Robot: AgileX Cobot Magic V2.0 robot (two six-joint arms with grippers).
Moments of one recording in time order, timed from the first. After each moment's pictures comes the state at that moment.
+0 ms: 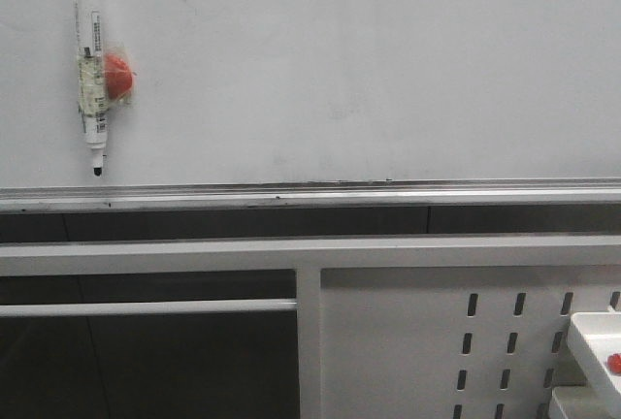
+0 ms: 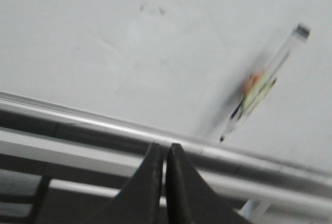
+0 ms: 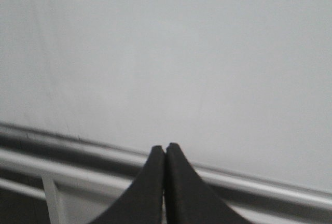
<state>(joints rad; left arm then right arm) -0.10 -0.01 0.00 -0.78 0.18 0.27 0.24 -0.01 0.01 0.01 -0.02 -0.02</state>
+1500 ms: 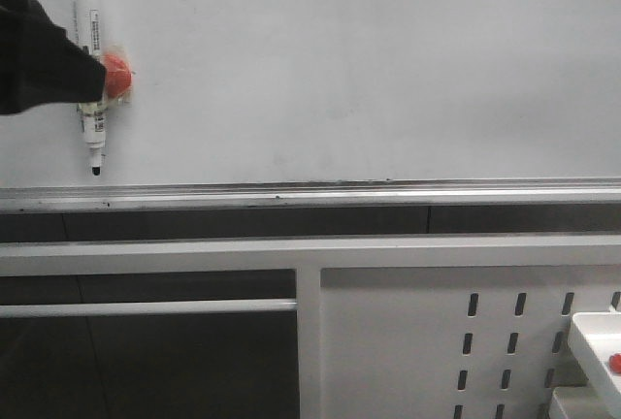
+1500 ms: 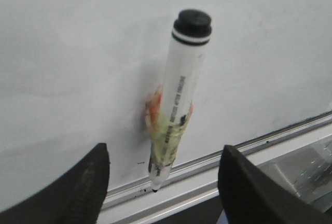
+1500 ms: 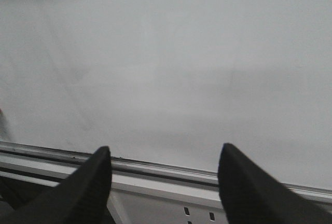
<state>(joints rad) -0.67 1.12 -0.49 -1.01 -0.24 0.84 0.24 0.40 -0.44 0.23 0.30 -0.07</state>
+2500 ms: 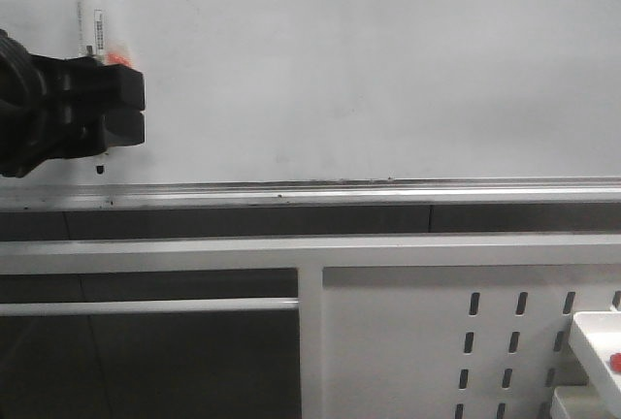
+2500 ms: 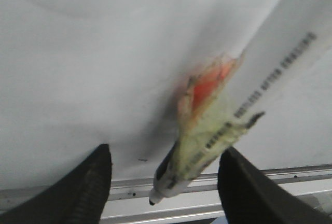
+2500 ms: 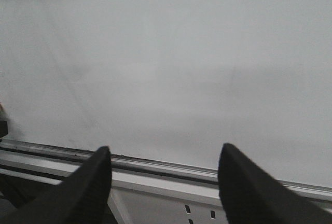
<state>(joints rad) -0.68 1.37 -0.49 -0.76 -0.46 0.26 0.24 0.40 -0.44 0.23 0.31 -0.07</state>
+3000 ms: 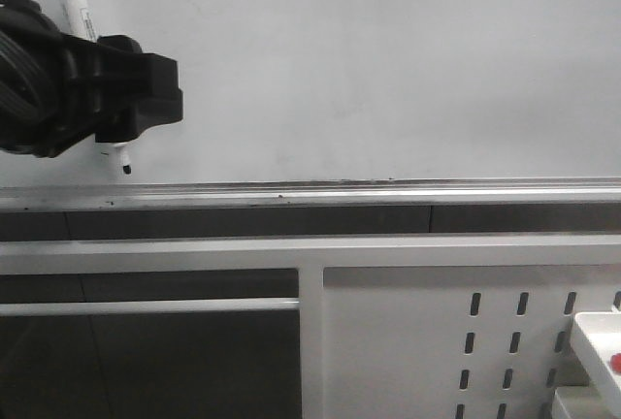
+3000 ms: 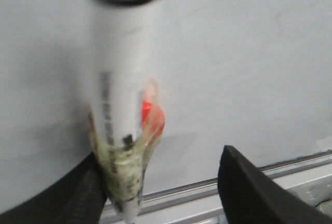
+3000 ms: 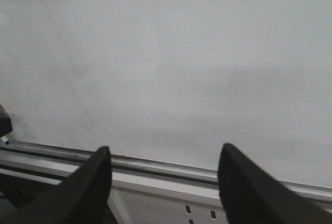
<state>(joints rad) -0.76 1.37 -0.50 -0.64 -0.54 0.25 0.24 0.40 -0.44 0.23 0.31 -0.07</state>
